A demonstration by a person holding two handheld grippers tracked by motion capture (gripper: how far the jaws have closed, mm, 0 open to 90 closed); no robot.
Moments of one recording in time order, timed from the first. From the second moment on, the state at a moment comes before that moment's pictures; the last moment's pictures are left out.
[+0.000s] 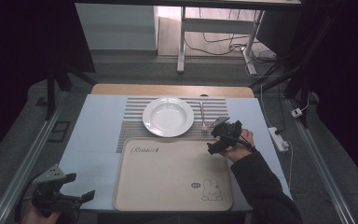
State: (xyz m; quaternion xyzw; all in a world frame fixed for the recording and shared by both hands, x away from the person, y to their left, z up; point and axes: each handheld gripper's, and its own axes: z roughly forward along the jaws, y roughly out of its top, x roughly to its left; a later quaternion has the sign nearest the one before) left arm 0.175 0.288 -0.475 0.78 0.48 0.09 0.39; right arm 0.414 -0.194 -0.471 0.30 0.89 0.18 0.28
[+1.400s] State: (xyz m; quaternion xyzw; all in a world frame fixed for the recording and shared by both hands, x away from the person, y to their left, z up) left arm 0.175 0.288 -0.475 0.78 0.48 0.09 0.39; right arm 0.468 -0.152 -0.506 0.14 0.93 0.07 0.33
